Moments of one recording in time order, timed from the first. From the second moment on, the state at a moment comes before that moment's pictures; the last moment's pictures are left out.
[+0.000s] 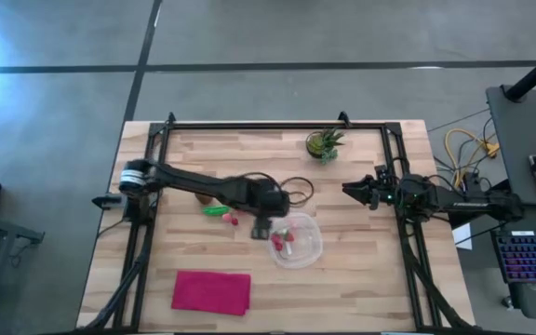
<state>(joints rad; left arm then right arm) -0.08 1.87 1.55 -0.86 -0.18 0.08 -0.09 0.17 0.01 0.08 0.10 0.88</state>
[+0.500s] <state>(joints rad) 0.05 1.80 1.30 -0.69 -0.08 0.38 -0.09 0.17 0.01 0.08 0.09 0.88</state>
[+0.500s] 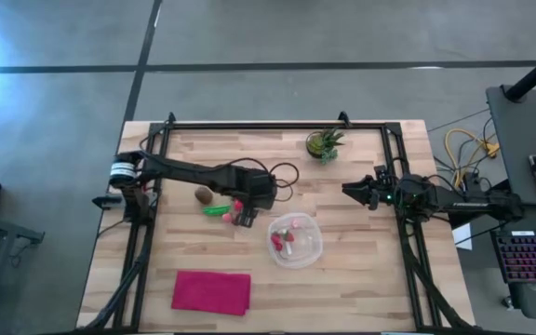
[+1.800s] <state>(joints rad) 0.13 1.92 1.28 -0.60 -0.02 0.38 -0.09 0.17 0.01 0.03 0.10 0.86</state>
